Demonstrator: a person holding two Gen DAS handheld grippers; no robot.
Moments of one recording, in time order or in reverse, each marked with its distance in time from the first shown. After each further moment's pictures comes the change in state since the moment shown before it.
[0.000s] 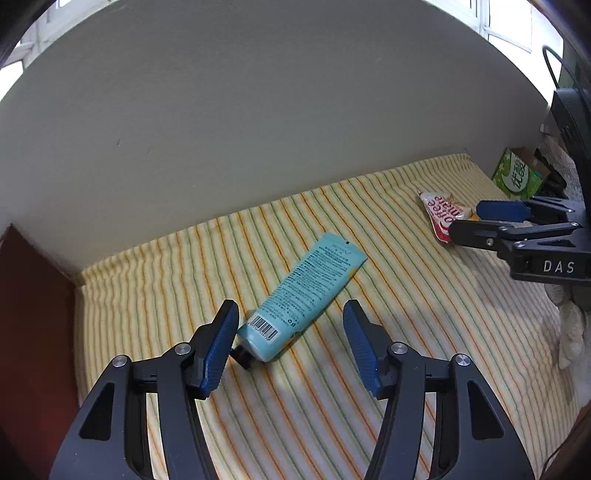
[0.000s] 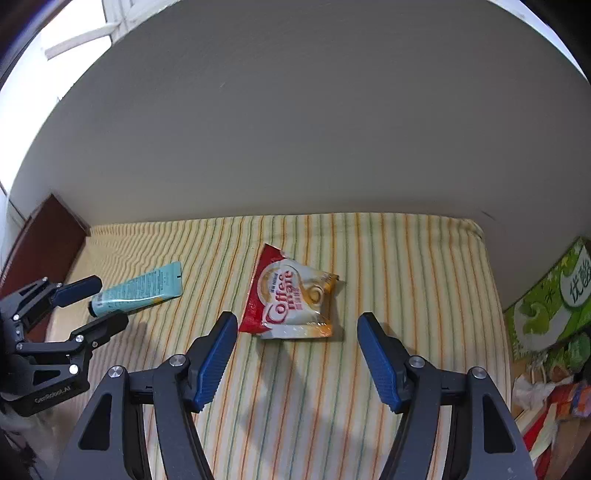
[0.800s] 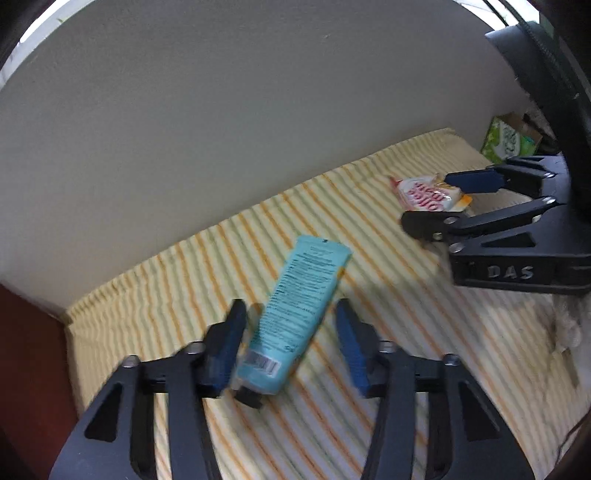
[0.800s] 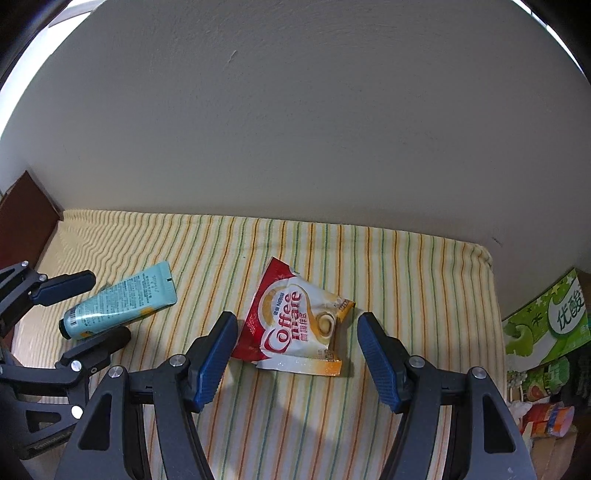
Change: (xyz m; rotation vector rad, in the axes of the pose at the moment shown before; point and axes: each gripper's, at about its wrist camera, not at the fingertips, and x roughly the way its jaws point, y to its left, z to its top) left arm 0.035 -0.048 0.029 0.117 0.037 -0.024; right arm 0.030 0.023 0.019 -0.072 0.029 -0.105
